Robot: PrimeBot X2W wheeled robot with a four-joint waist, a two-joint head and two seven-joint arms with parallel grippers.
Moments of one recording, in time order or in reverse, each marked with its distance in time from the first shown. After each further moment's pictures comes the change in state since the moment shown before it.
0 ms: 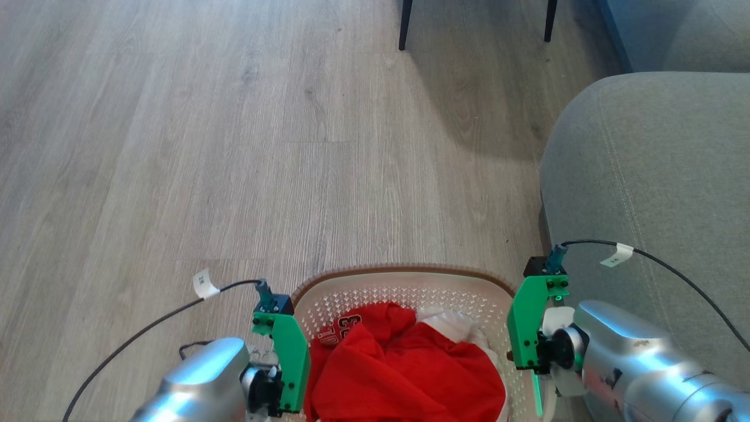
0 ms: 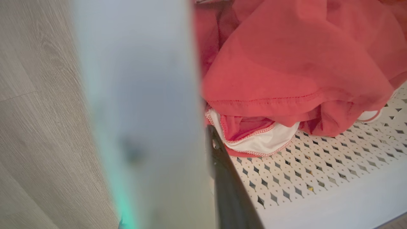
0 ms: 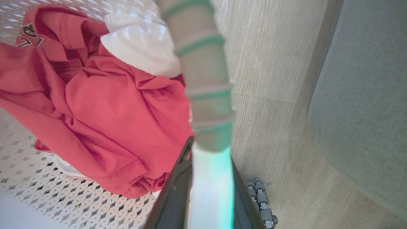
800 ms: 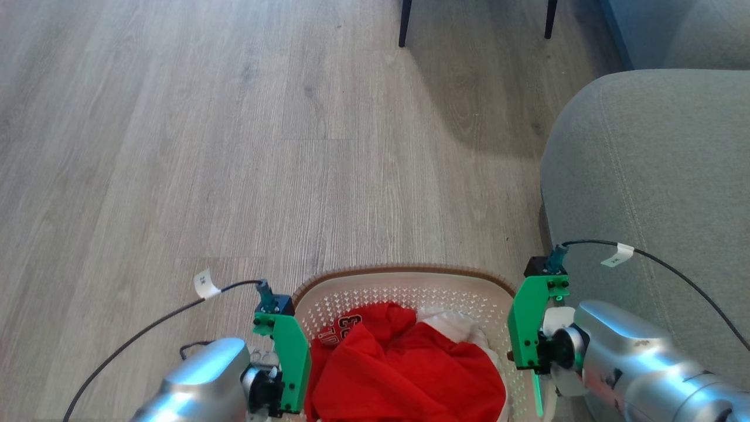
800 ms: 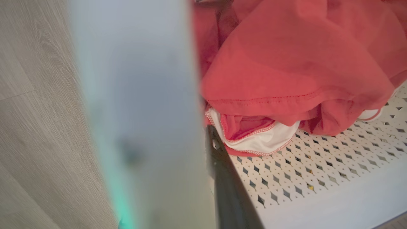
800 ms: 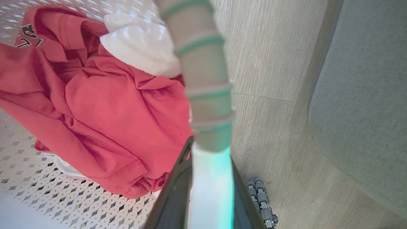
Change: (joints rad) left arm 0.000 -0.001 -0.004 -0.001 0.000 0.000 0.001; right arm 0.000 0.000 0.000 0.003 0.002 0.000 0.000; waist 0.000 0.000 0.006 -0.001
